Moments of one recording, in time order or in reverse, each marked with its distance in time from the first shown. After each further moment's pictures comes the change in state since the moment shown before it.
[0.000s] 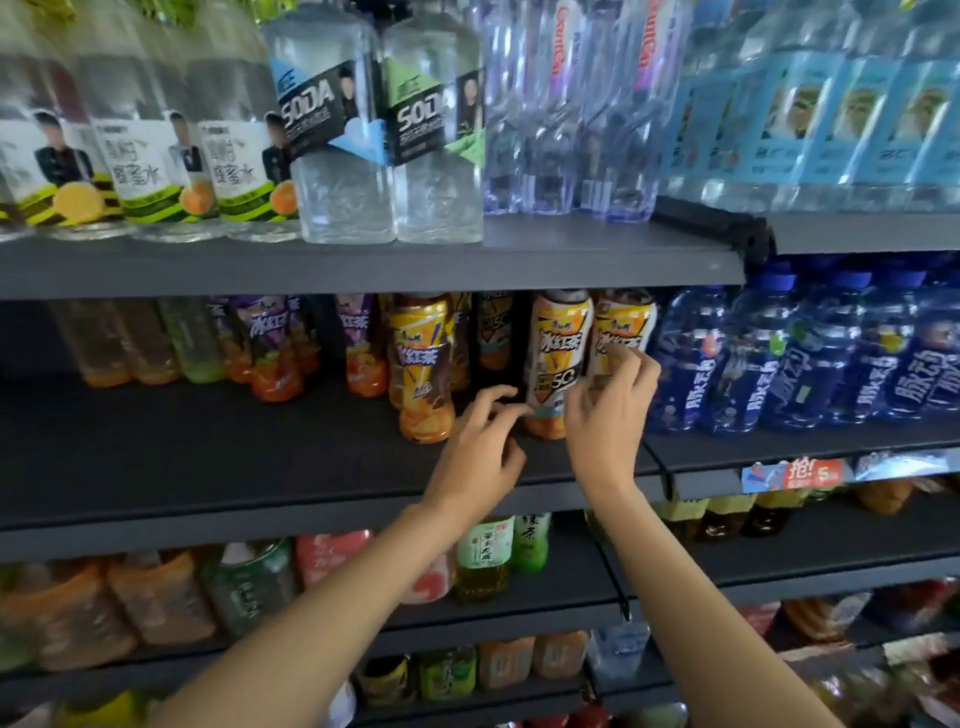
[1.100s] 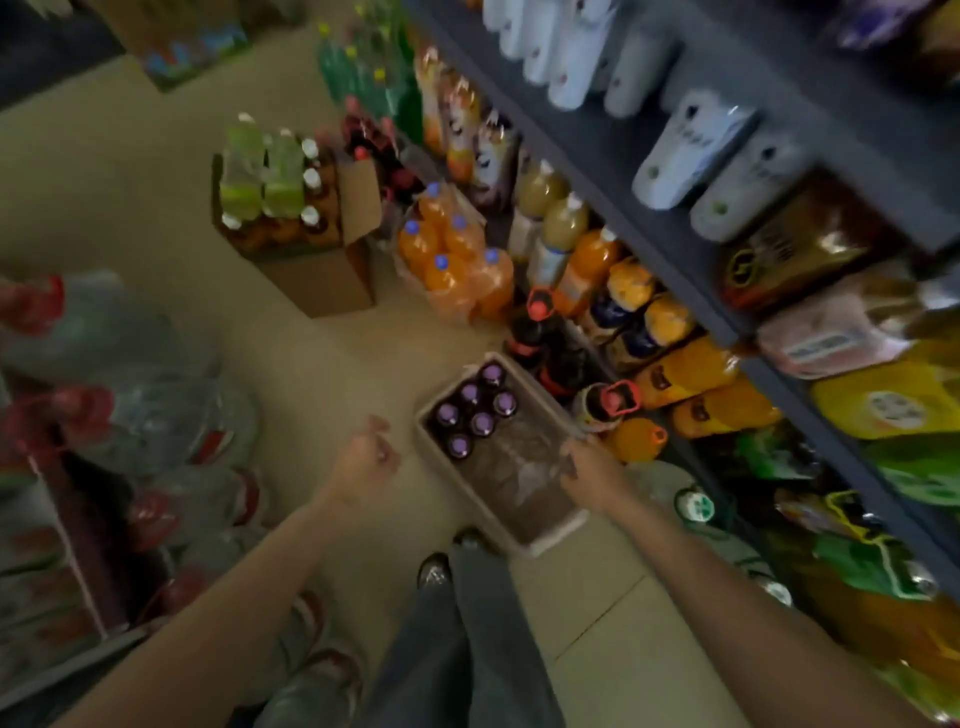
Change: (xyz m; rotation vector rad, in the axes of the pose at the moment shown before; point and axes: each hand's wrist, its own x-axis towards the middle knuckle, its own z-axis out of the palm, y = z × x) left_hand -0.884 -0.326 -0.362 -0.089 0.133 -1.877; right_hand -0.818 -0.330 0.286 -0.281 -2.116 -0.618
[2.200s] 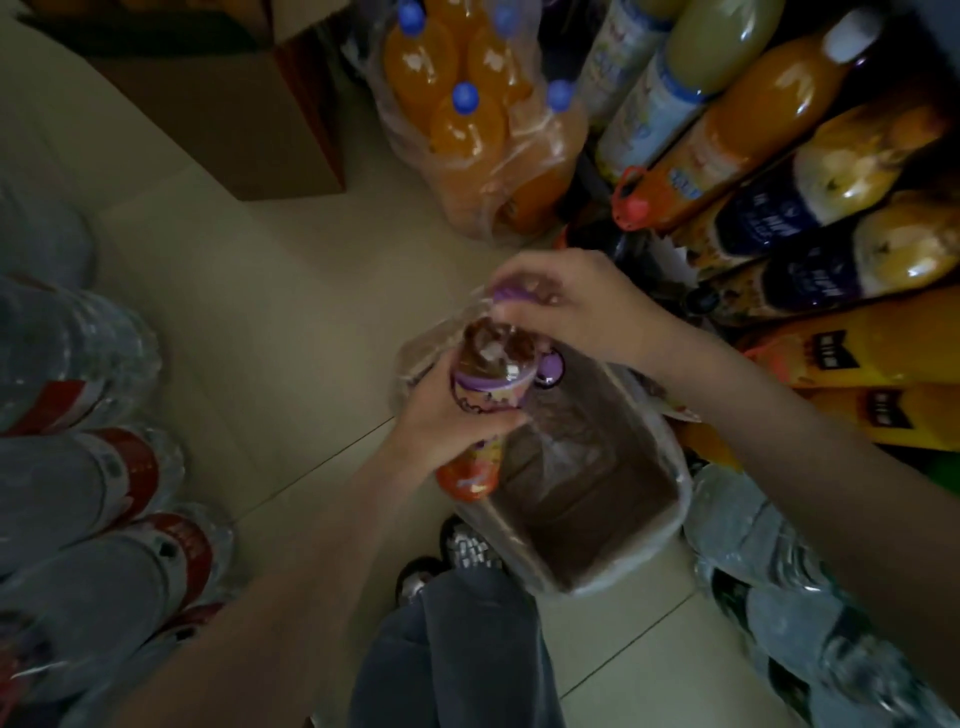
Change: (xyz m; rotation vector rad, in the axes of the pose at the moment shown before) left_hand 0.219 -0.080 0.162 -0.683 -0.165 0.085; right_hand 0.242 -0.068 0.031 0.322 -0.033 -0.540
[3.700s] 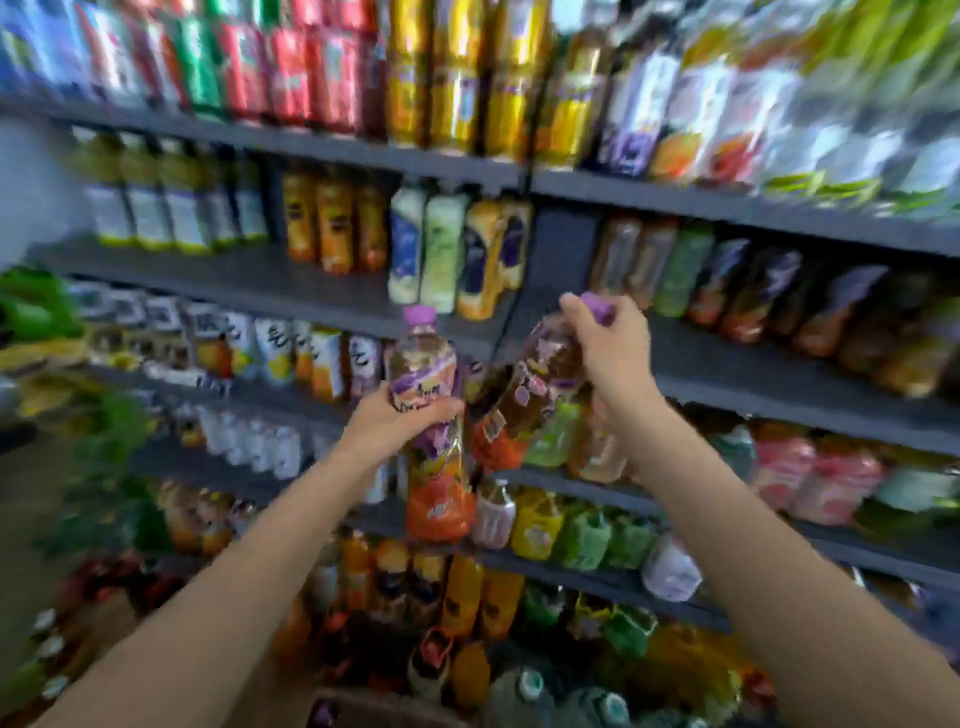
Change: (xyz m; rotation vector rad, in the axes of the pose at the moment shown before) left_hand -0.418 0.554 0.123 0.173 -0.396 0.640; right_hand -0.505 -0.425 -0.306 0.264 1.841 0.174
